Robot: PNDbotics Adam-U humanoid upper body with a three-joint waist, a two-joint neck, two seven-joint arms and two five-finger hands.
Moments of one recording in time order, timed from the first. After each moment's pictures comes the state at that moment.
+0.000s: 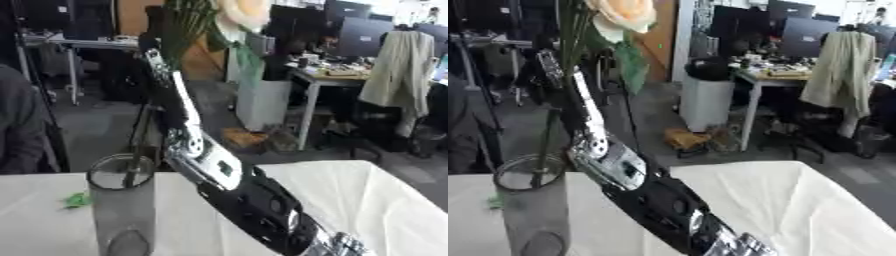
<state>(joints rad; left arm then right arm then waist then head) -0.32 0.16 0.05 -1.86 0.13 -0.11 0.07 -0.64 -0.71 0.10 -1.71 -0.40 -0.39 -0.39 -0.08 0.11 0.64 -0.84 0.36</state>
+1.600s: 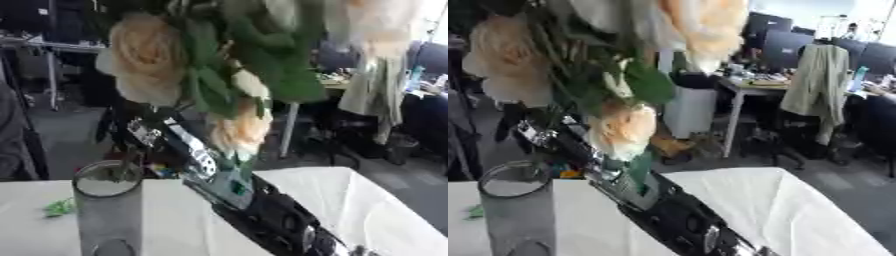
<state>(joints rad) -0.32 0.17 0.07 -1.86 0.11 -0.10 0.05 -0.55 -0.75 0.11 -1.74 -0.31 -0.43 0.07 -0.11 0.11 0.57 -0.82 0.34</state>
